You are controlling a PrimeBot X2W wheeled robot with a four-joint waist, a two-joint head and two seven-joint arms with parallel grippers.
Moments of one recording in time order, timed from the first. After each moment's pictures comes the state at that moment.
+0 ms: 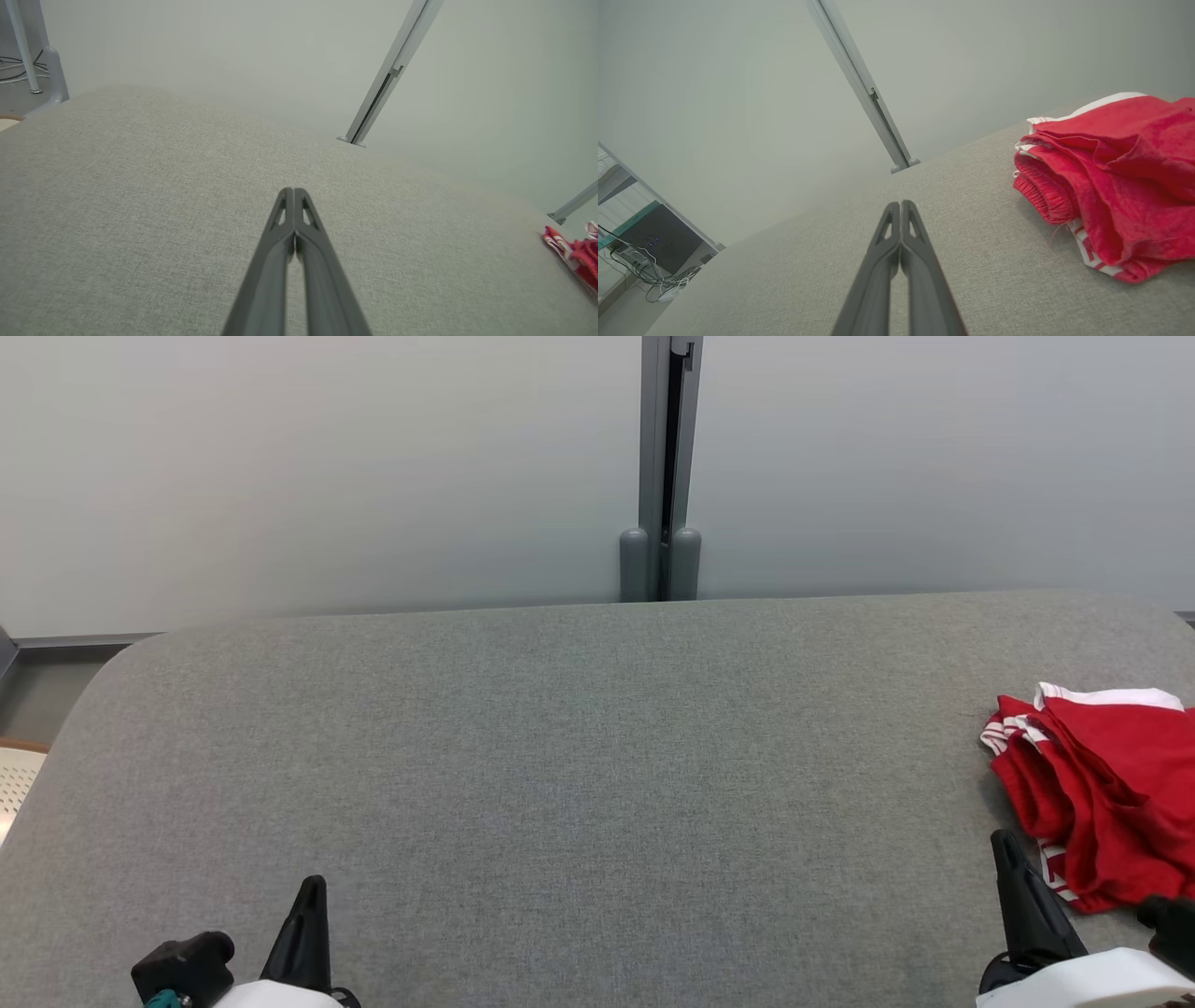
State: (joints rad) left arm 0.09 0.17 -0.19 0.17 -0.60 0.11 -0.13; right arm 0.10 -0.09 0.01 0.07 0.55 0.13 0.01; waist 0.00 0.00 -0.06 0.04
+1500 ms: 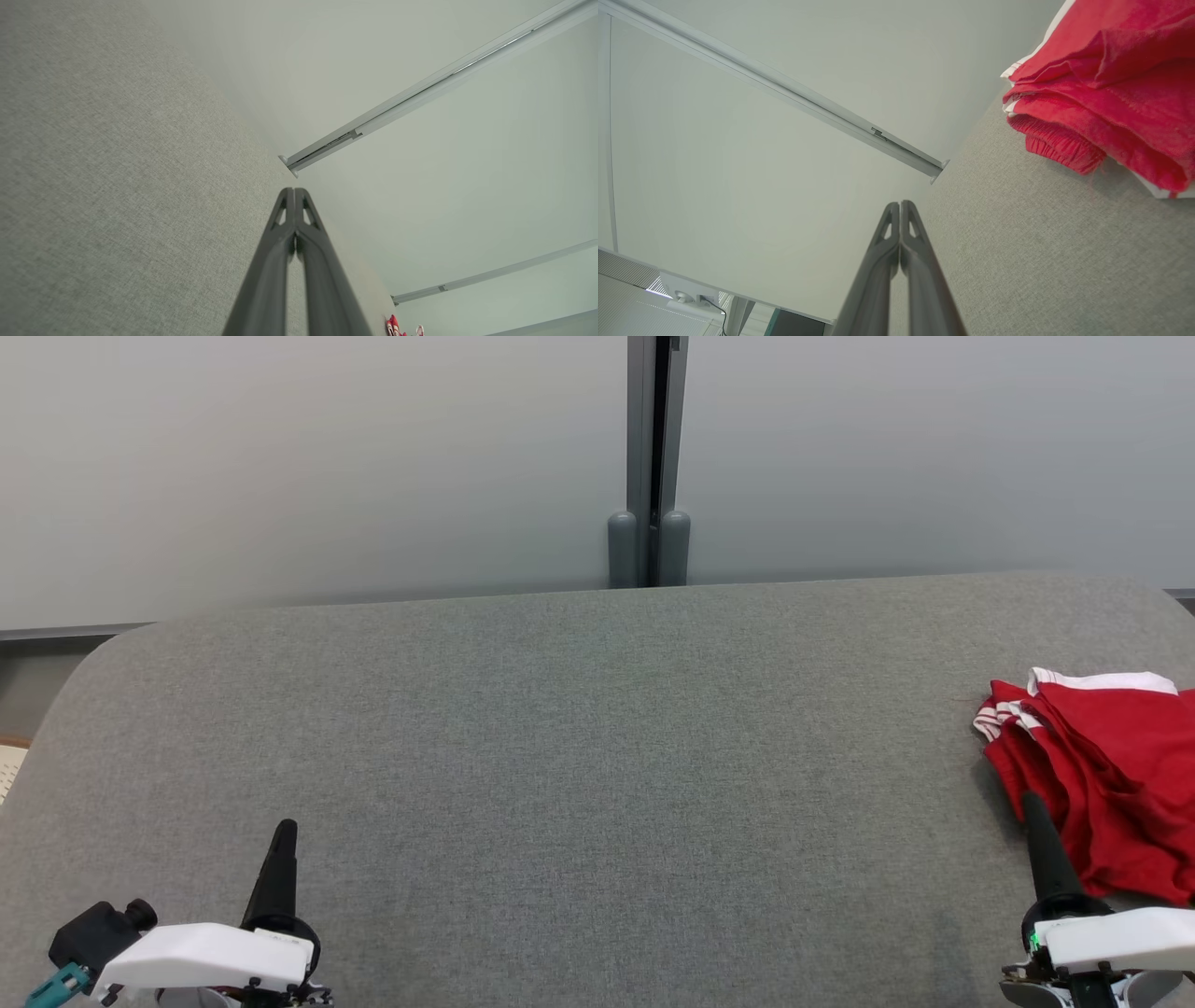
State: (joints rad) left arm -0.01 0.12 -0.04 0.21 -1.16 -0.02 -0.01; right arm -0.01 -0.07 -0.06 0.17 1.12 0.13 0.06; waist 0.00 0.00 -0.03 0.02
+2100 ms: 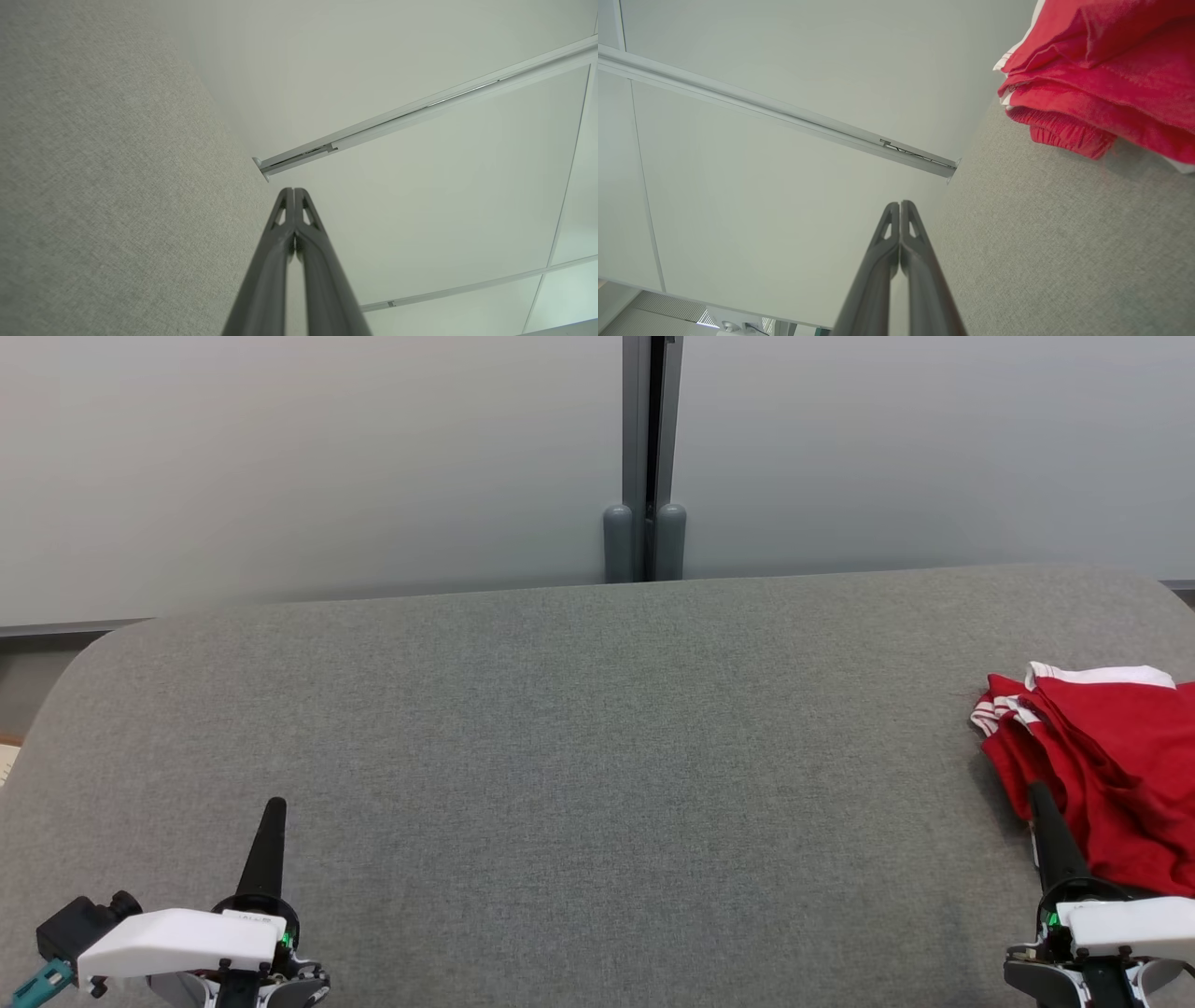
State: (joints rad) left arm -0.04 0.10 0.01 0.22 -1.32 -0.06 0.03; right arm -0.04 -0.06 -0.08 0.19 1.29 0.13 0.08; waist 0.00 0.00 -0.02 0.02
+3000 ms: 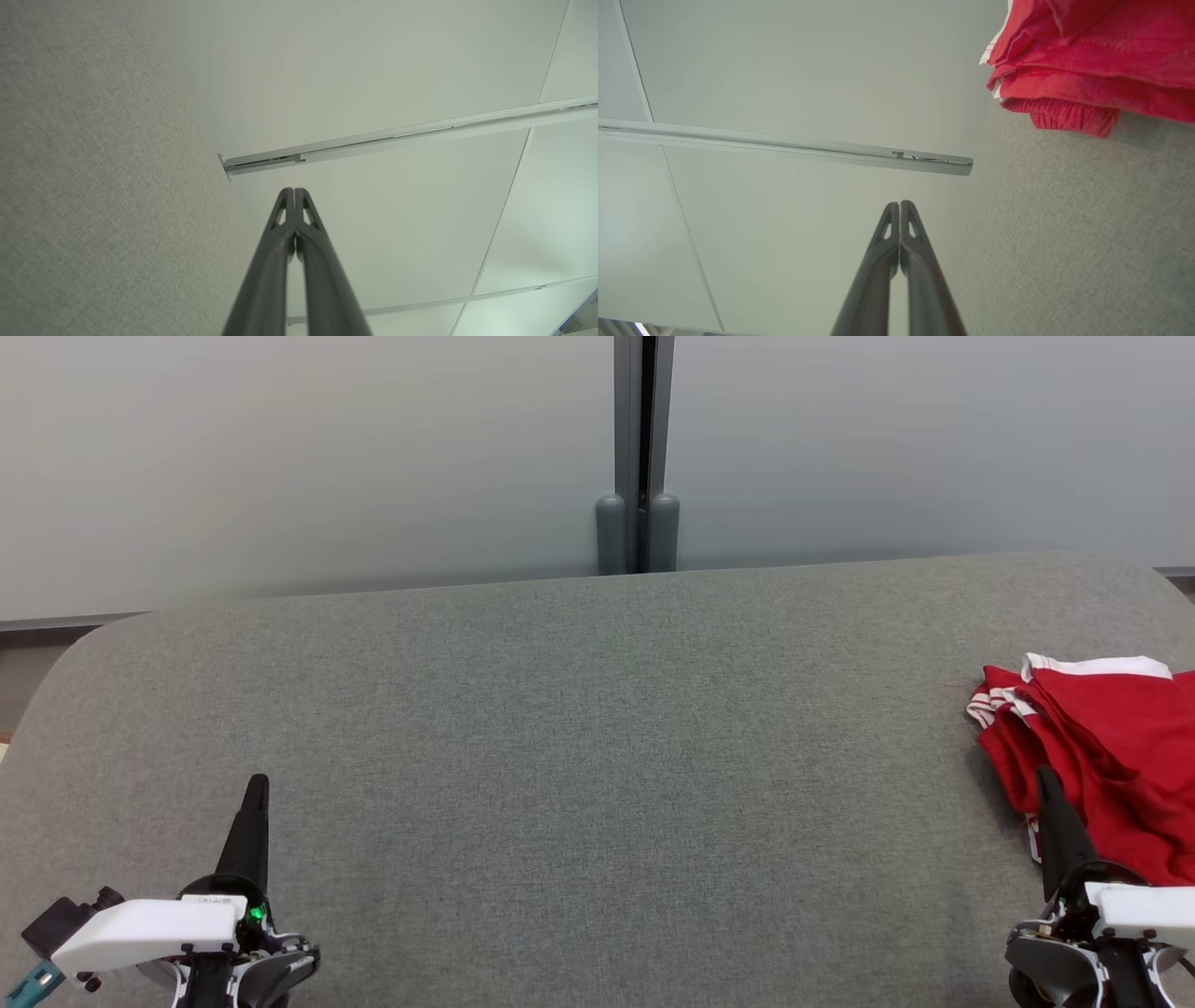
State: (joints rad) left arm -0.08 0.07 0.07 0.24 -1.52 -0.10 0.08; right arm -0.08 -0.06 -0.10 0.23 1.50 0.13 0.10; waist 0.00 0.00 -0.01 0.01
